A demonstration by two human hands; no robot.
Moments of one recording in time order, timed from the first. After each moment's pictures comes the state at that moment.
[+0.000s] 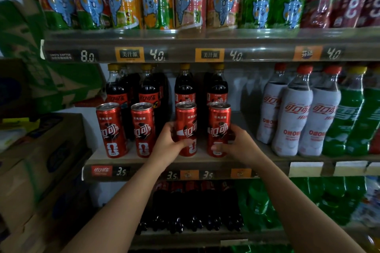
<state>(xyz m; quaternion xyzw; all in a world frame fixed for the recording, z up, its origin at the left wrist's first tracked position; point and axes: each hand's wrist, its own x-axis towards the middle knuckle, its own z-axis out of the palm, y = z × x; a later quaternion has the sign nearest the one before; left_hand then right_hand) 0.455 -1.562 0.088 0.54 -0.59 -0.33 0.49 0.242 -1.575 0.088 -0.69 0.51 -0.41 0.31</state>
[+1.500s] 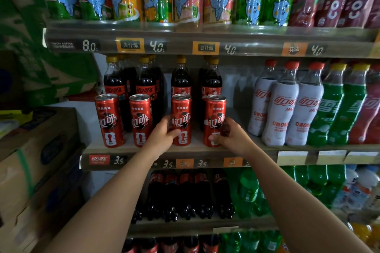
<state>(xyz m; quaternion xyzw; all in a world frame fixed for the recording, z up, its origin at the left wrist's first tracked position) 0.466 -1.563 0.082 0.54 -0.63 -0.32 0.45 0.239 -1.573 0.077 -0.69 0.52 -0.41 0.30</state>
